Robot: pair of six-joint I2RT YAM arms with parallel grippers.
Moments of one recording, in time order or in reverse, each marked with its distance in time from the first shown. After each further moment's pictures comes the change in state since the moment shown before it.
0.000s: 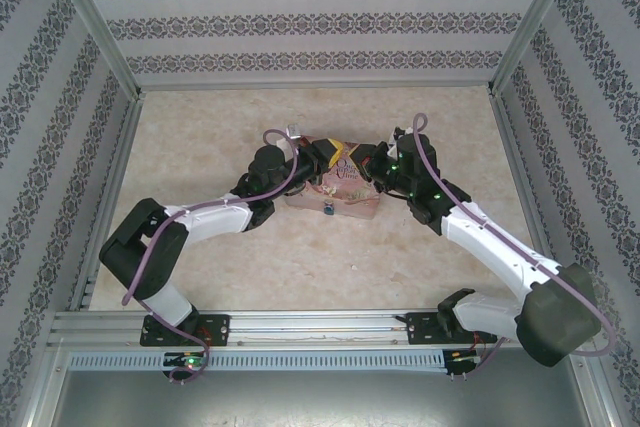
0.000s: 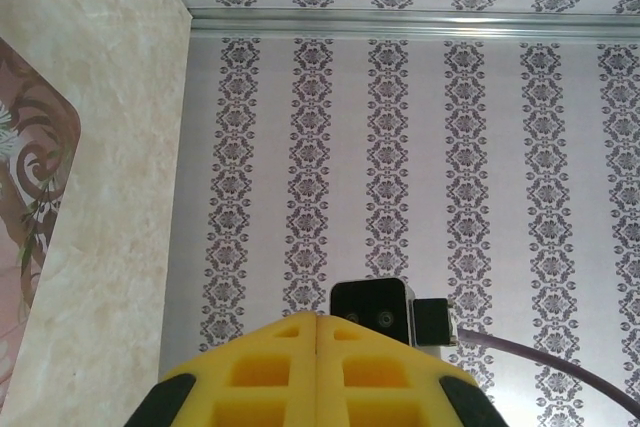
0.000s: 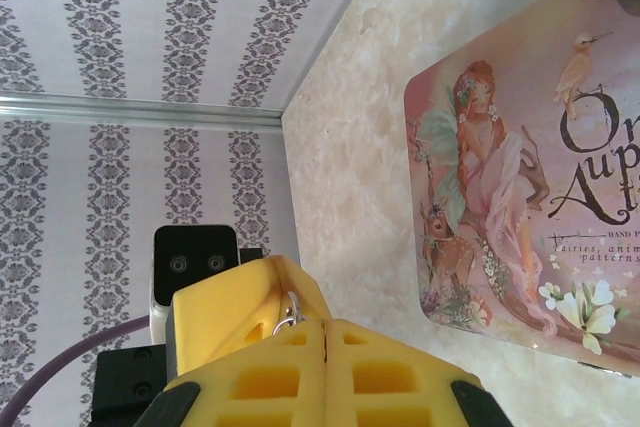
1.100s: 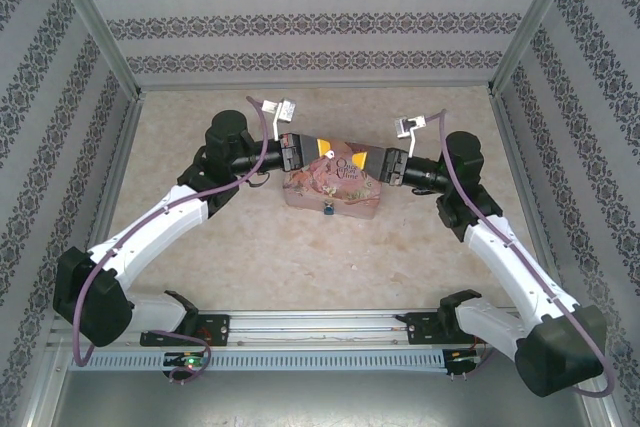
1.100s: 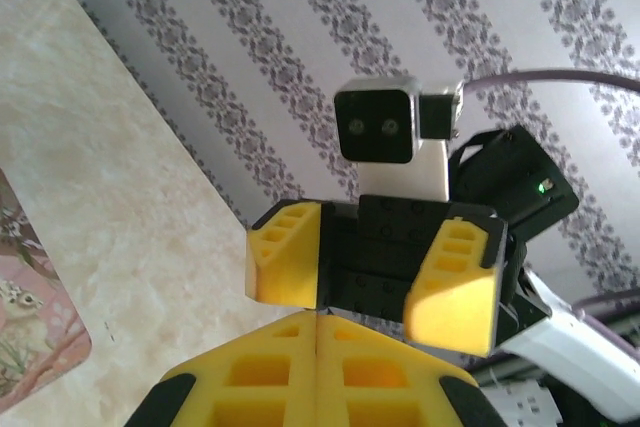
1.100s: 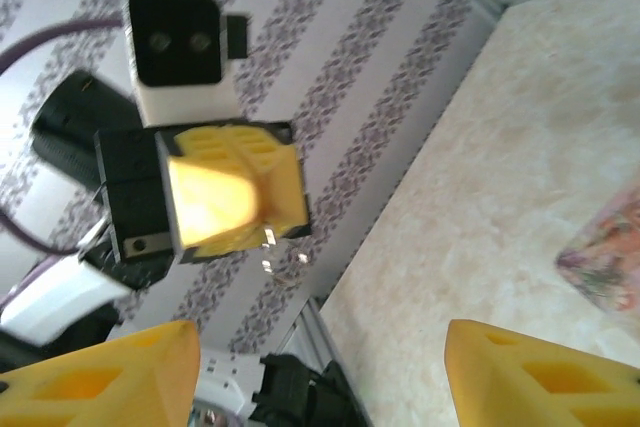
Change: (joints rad) left arm 0.126 -0.312 0.212 -0.618 0.521 0.753; right arm -0.195 -0.150 -0.030 0.167 -0.721 -0.434
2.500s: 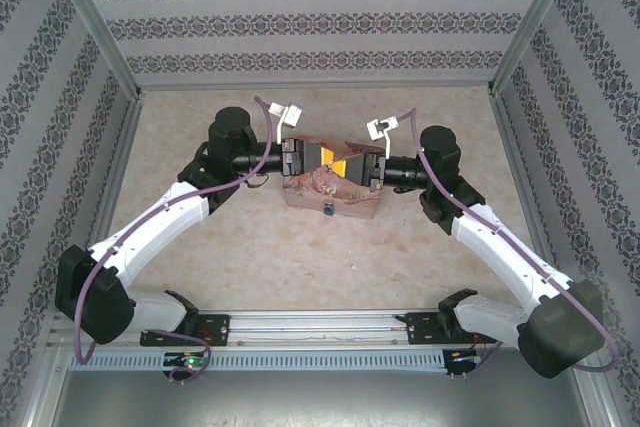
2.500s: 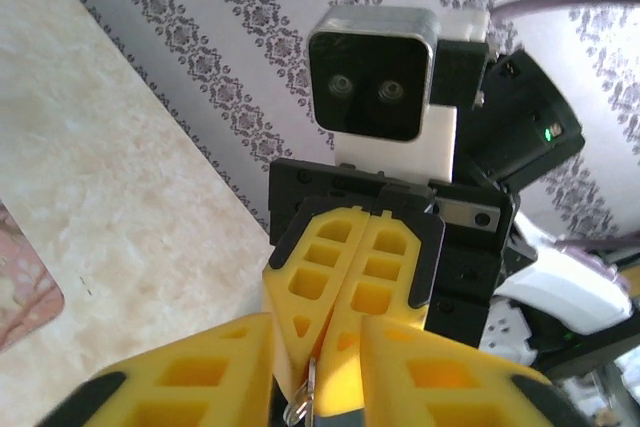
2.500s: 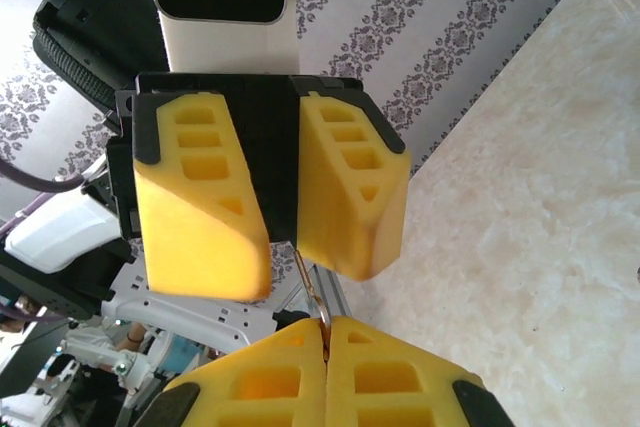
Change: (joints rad) left arm 0.010 0.008 0.023 -0.071 0.093 0.029; right arm 0.126 0.094 0.058 0.006 -0.002 -0.087
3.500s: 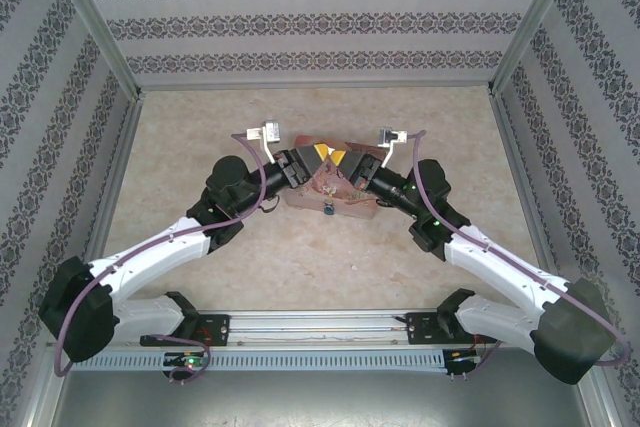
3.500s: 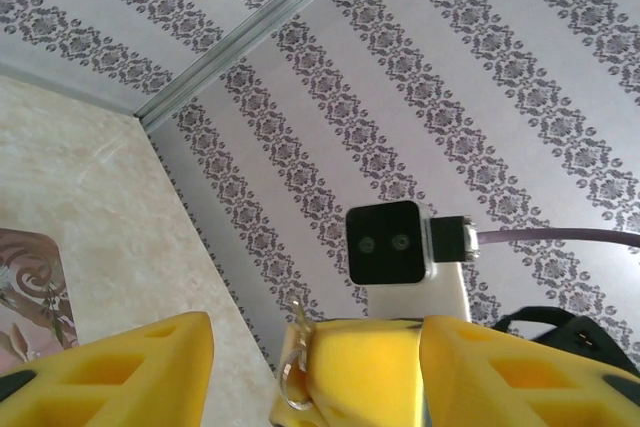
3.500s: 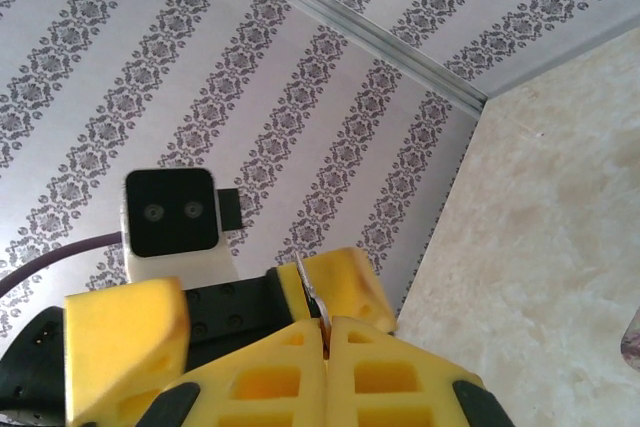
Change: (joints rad) left arm -0.174 -0.106 -0.327 0.469 -0.622 -0.166; right arm 0.195 -0.063 -0.205 0.330 0.612 0.309
